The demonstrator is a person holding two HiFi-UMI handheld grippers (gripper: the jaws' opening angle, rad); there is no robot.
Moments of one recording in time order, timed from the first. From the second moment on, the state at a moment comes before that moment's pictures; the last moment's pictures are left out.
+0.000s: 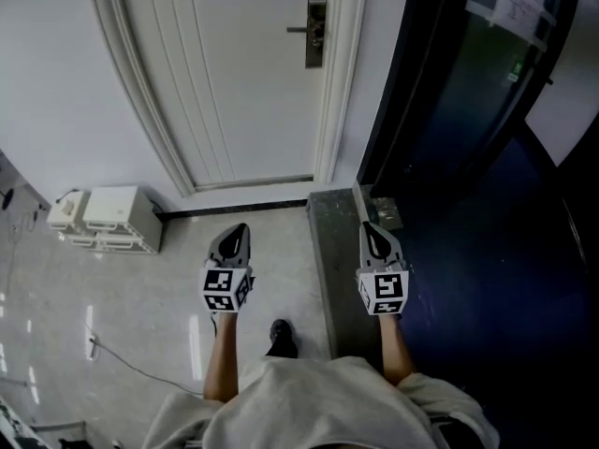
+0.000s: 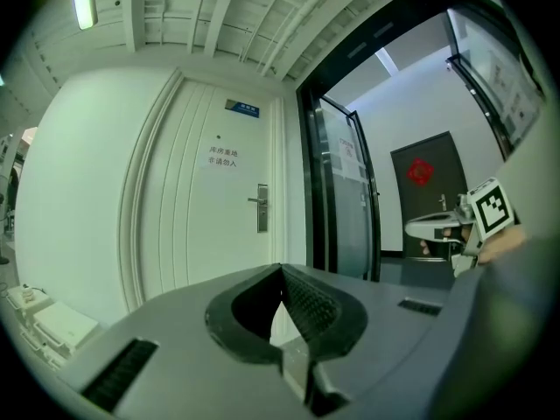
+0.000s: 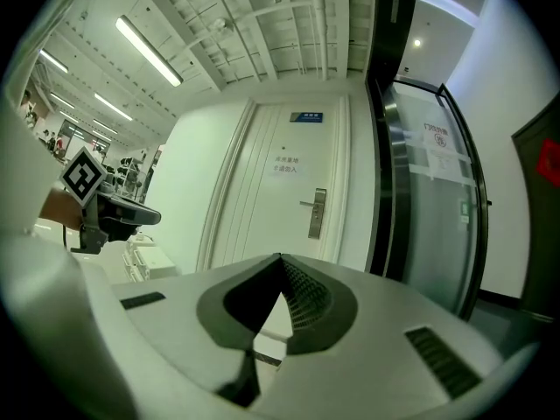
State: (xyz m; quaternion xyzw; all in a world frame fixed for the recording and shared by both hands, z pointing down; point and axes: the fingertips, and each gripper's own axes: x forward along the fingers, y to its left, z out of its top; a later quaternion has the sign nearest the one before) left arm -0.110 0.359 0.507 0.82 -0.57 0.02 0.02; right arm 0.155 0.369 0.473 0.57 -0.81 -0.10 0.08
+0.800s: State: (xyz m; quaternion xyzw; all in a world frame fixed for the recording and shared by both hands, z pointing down) left arm -0.165 0.136 0.499 0.85 -0.53 0.01 0.03; right arm 0.091 0.169 0.471 0.59 -0.80 -0.10 0.11
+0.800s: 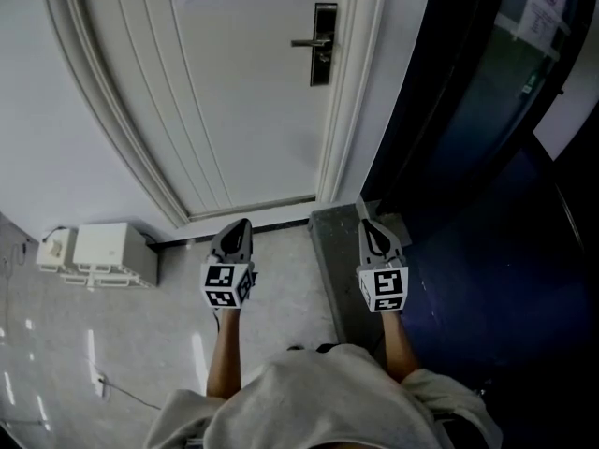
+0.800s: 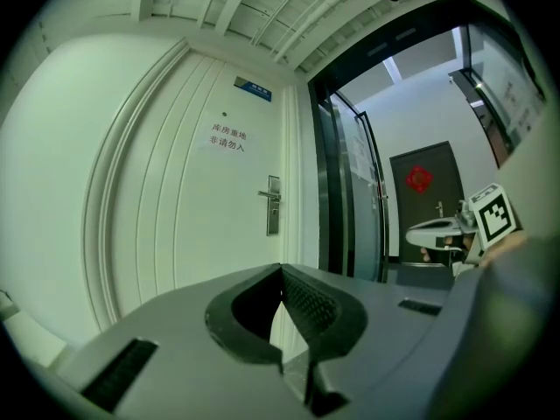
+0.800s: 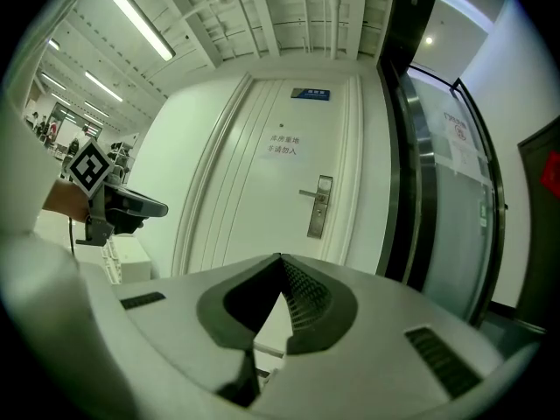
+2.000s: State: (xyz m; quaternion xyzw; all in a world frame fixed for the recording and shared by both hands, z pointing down) left arm -0.108 -0.151 0.483 0.84 -0.55 0.02 0.03; right arm 0.128 -0.138 0.462 0.55 -0.82 -0.10 0.10
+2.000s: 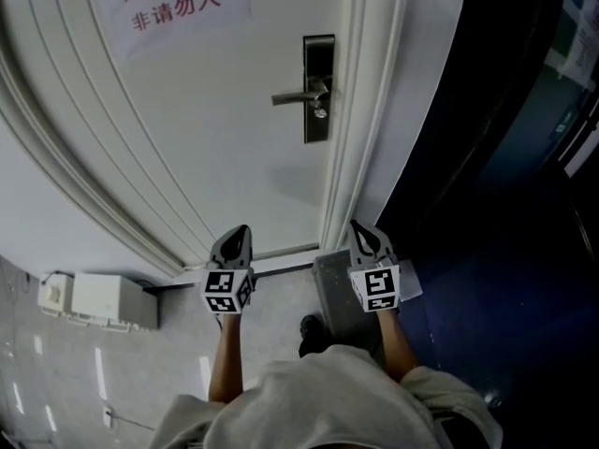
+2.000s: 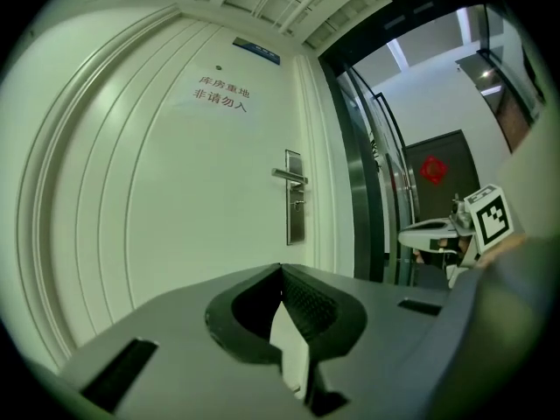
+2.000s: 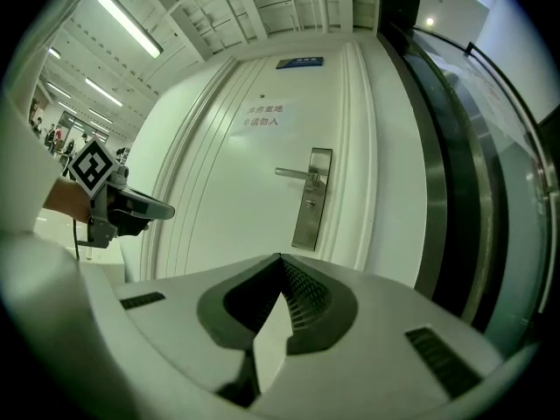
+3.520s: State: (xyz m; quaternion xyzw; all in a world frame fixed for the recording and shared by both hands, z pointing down) left arm -0.127 -0.327 0.474 0.83 -0.56 0.04 0.03; right arm 0.112 -0.325 0.474 0.54 -0.83 -0.06 0.11
